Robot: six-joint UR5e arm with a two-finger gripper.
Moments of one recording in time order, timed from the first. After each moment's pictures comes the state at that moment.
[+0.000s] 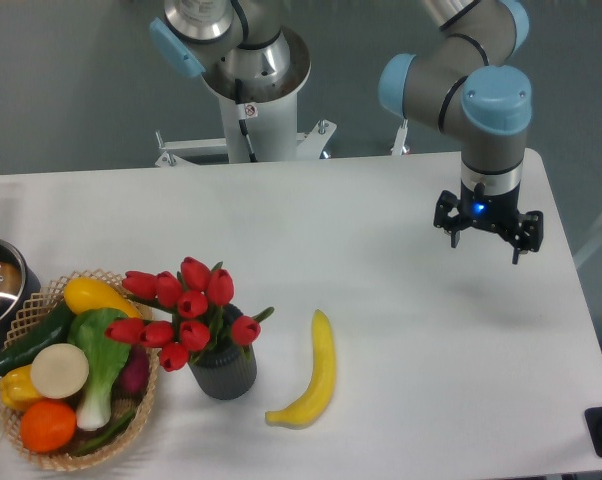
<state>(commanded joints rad) 2.81 -1.89 -1.77 -0.78 1.58 1.28</state>
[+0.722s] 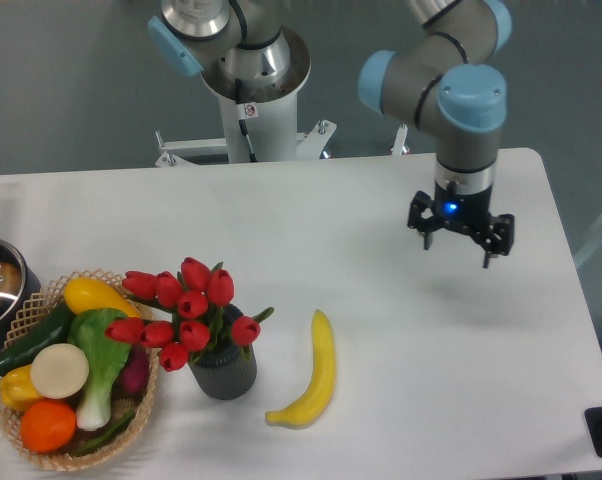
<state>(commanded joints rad) 2.77 -1.72 -1.94 -0.77 1.29 1.26</state>
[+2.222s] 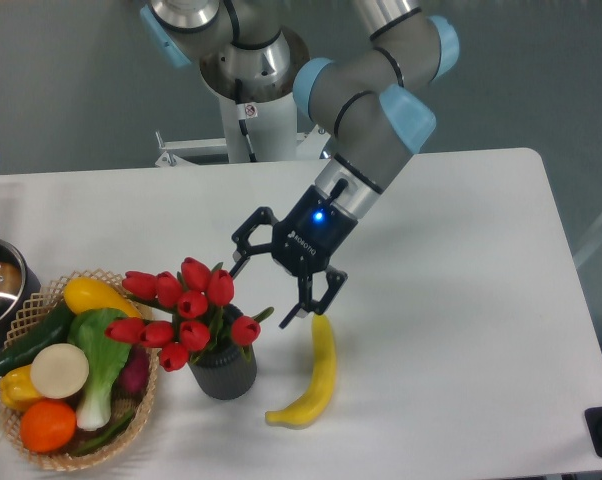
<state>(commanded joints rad) 2.56 -1.87 -1.85 -0.77 0.56 1.10</state>
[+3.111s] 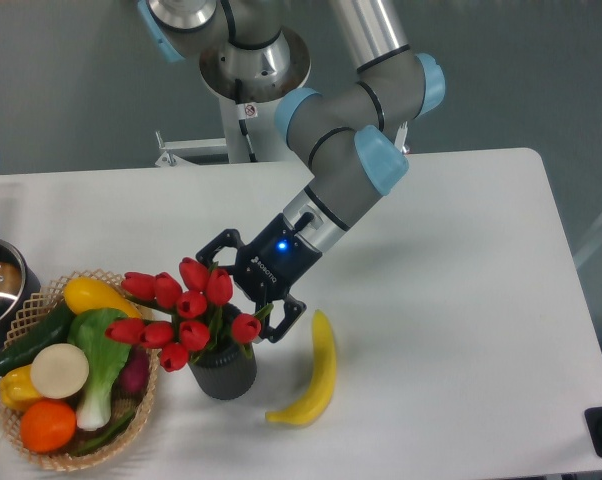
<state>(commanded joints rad) 2.52 -1.89 -1.84 -0.77 0.54 1.10</state>
